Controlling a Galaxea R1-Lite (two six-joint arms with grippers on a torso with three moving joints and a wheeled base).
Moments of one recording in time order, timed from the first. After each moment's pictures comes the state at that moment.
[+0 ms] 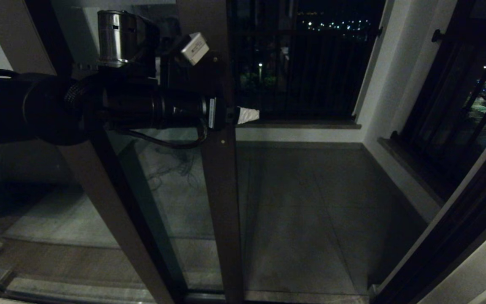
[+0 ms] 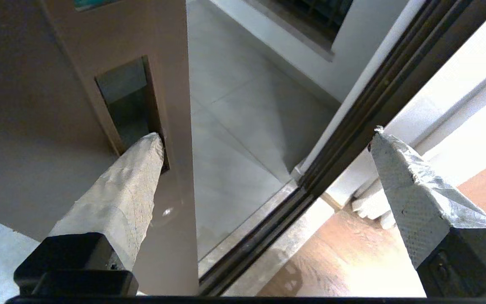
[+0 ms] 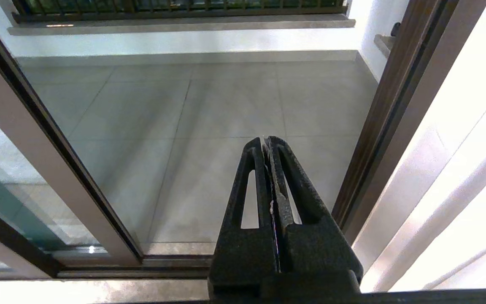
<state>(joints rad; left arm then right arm) -0.50 1.82 -1.58 -0.03 -0.37 -0.01 0.00 0.00 0.00 0.01 -0.01 -0.02</state>
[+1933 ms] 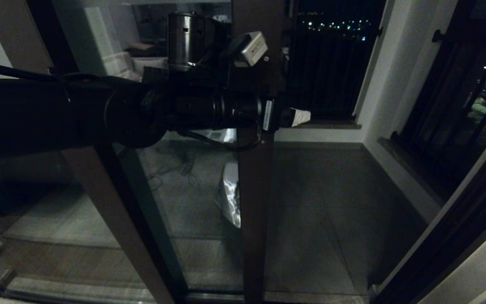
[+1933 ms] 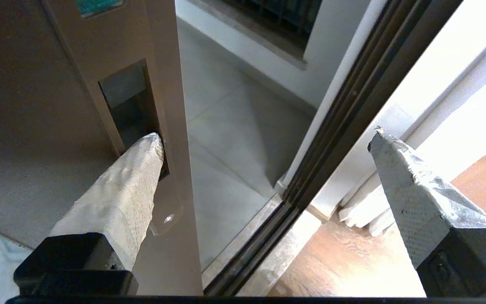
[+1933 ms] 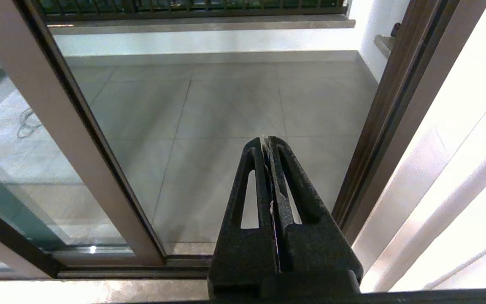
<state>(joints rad) -0.68 1.96 -1.78 -0.04 -0.30 -0.01 0.00 0.00 0.00 0.01 -0.01 -0.02</state>
